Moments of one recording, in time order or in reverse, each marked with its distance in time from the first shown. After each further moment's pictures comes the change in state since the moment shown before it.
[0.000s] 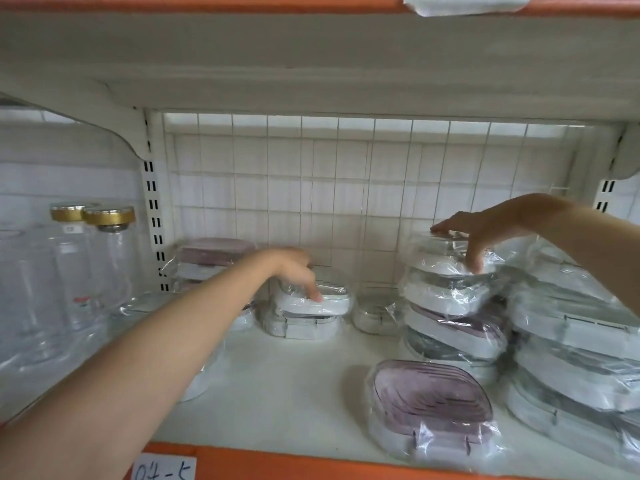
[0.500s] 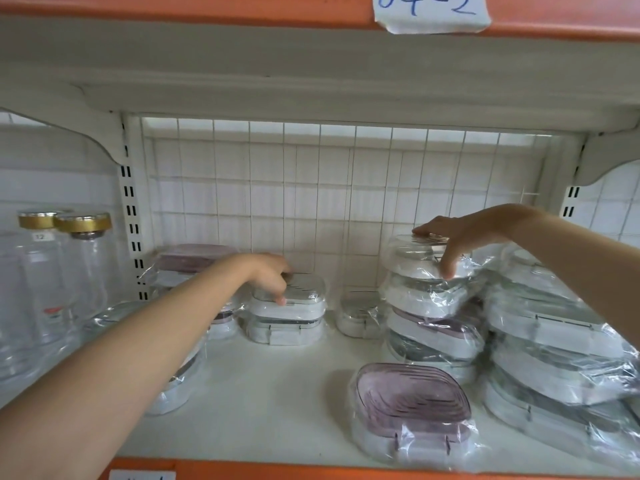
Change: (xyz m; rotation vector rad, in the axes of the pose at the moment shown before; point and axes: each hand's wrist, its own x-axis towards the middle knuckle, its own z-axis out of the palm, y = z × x) left_hand 0.002 -0.012 -0.002 0.124 -0.028 0.001; right_hand -0.007 0.003 0.002 0.050 0.017 -0.037
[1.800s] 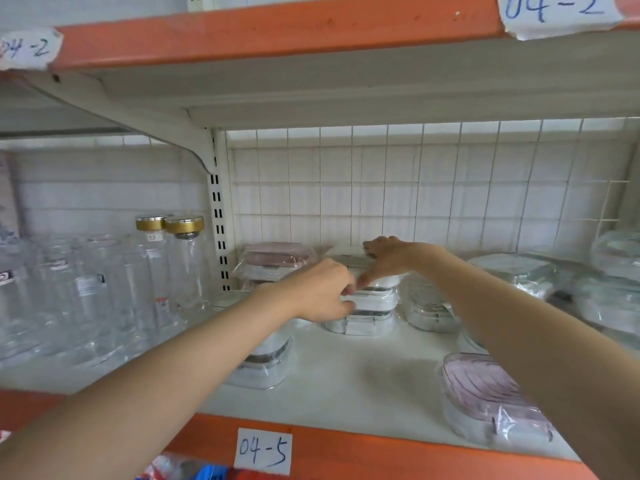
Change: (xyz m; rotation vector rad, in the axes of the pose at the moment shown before) left_hand -0.104 -0.007 0.024 -0.006 0.374 0.264; right_hand 0.081 -0.166 0.072 -0.112 0.203 -0.197
